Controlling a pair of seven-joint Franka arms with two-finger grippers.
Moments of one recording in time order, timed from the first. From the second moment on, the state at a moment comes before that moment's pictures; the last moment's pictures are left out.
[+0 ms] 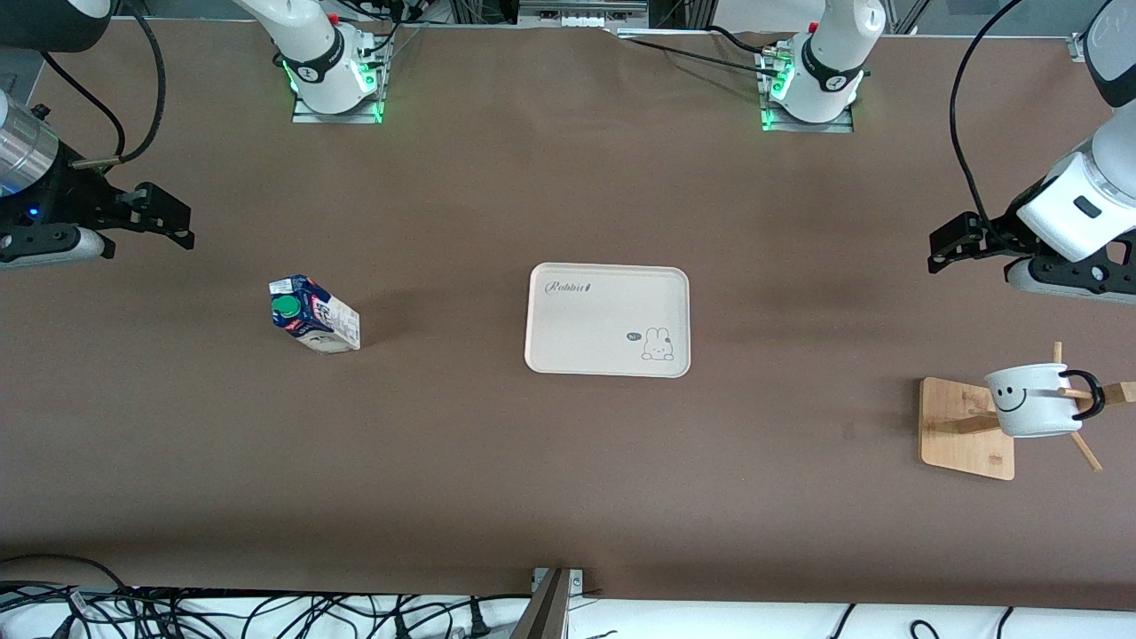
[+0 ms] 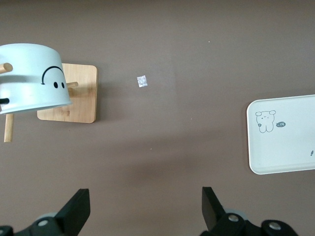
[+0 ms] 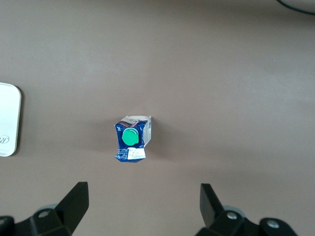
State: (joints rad) left arm 0.00 0.08 -0.04 -1.62 -0.02 1.73 0.07; right arm 0.19 0.06 -0.13 -1.58 0.01 1.68 -0.08
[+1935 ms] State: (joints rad) left arm 0.00 0.17 -0.04 -1.50 0.01 1.65 -0.23; right arm 0.20 0.26 -0.08 -1.88 0.09 2.03 -0.12
